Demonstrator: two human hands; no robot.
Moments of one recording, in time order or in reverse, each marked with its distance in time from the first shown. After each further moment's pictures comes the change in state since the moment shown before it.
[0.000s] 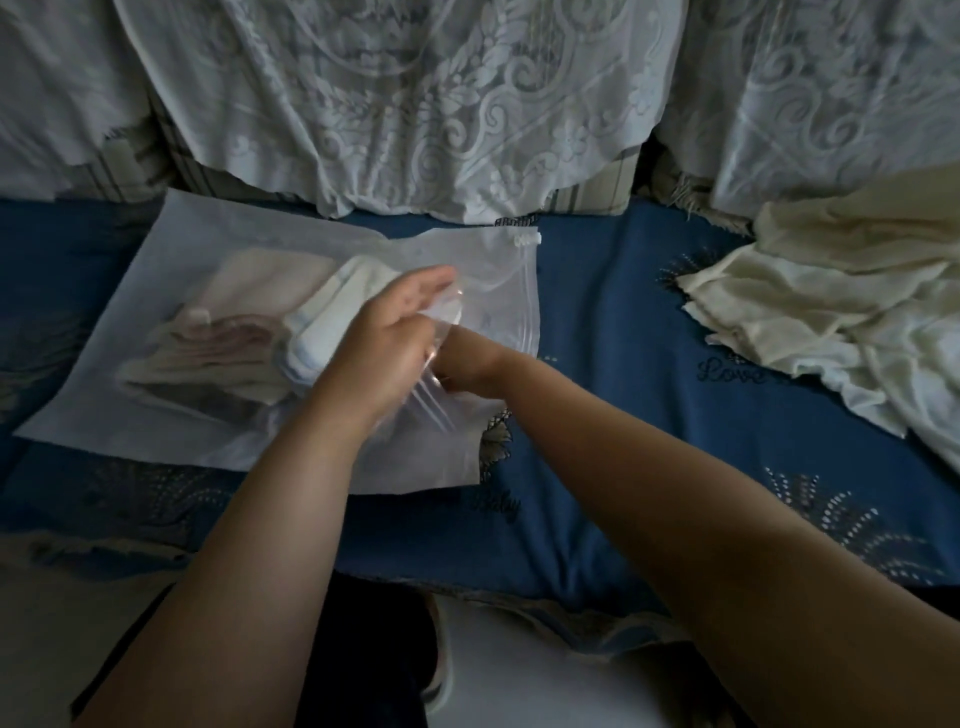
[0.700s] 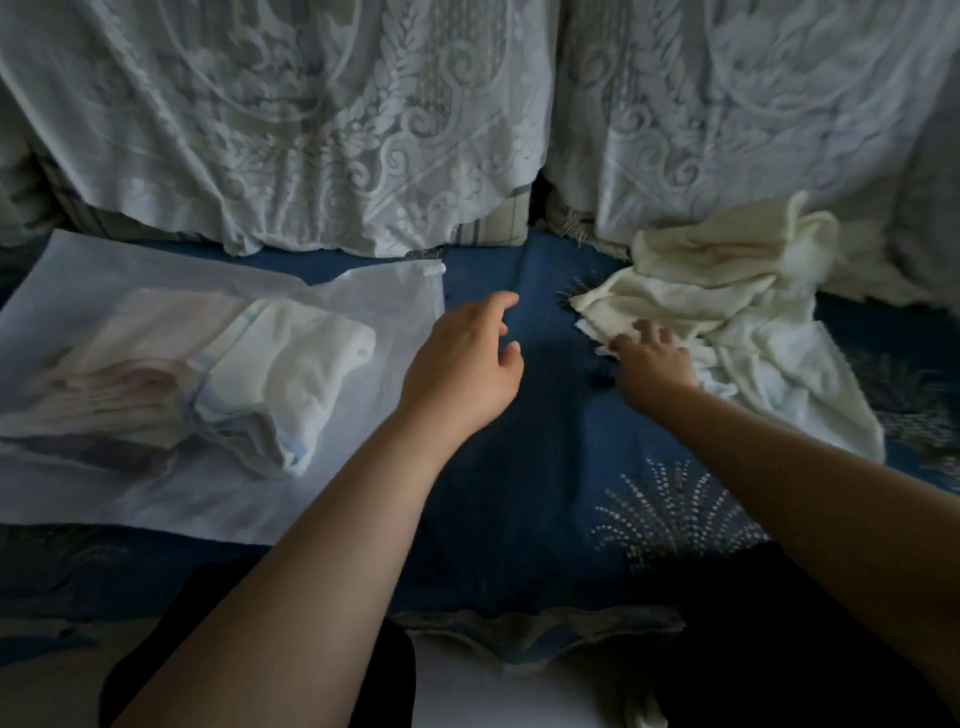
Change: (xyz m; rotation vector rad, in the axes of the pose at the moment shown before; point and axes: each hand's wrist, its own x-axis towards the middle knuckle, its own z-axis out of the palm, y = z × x) left_hand 0.002 0.026 0.116 0.544 -0.096 0.355; right_hand -0.172 0.102 -0.185 -1.134 0.747 0.433
